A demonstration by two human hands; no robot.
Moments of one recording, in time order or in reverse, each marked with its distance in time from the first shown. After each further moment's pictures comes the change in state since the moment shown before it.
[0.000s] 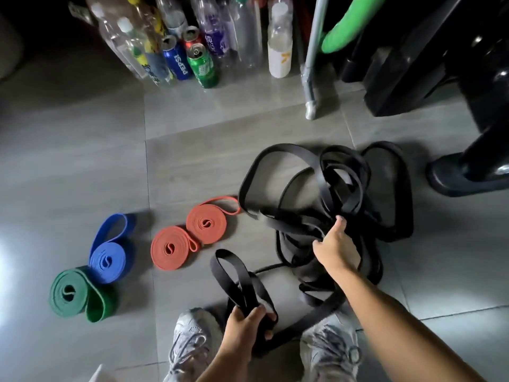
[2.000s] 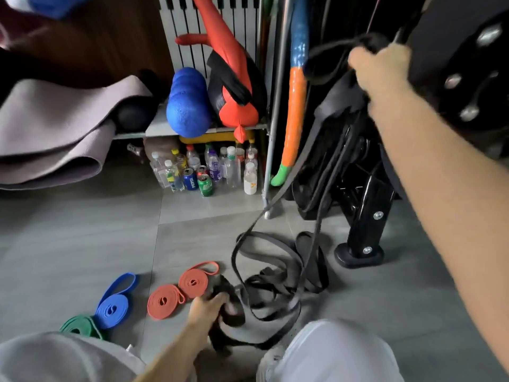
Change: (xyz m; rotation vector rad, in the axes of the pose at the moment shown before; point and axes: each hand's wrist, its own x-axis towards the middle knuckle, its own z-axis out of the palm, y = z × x) left_hand -0.171 0.061 -0.020 0.149 0.023 0.492; right_hand -0.221 -0.119 -0.512 0.918 0.701 -0.657
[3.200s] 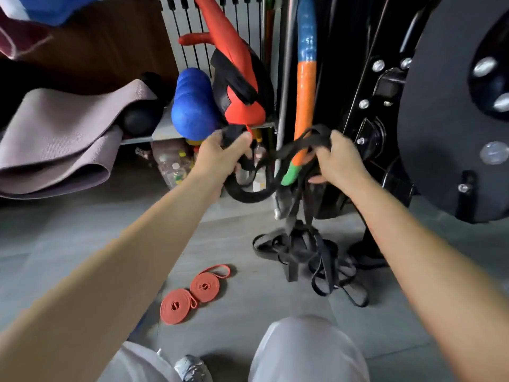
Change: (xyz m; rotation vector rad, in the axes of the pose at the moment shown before) left_hand -0.021 0.268 -0.002 -0.071 -0.027 0.707; right_hand -0.082 0.084 0.029 -0.028 -0.498 0.011
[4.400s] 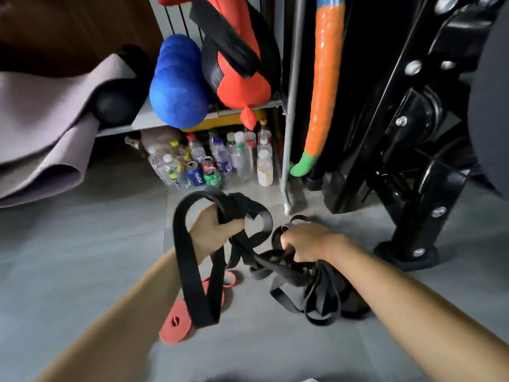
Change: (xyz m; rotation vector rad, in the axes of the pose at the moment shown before) left_hand 0.040 -0.149 -0.010 0.341 -0.212 -0.148; right_hand 0.029 0.154 0.119 -0.979 -0.958 -0.175
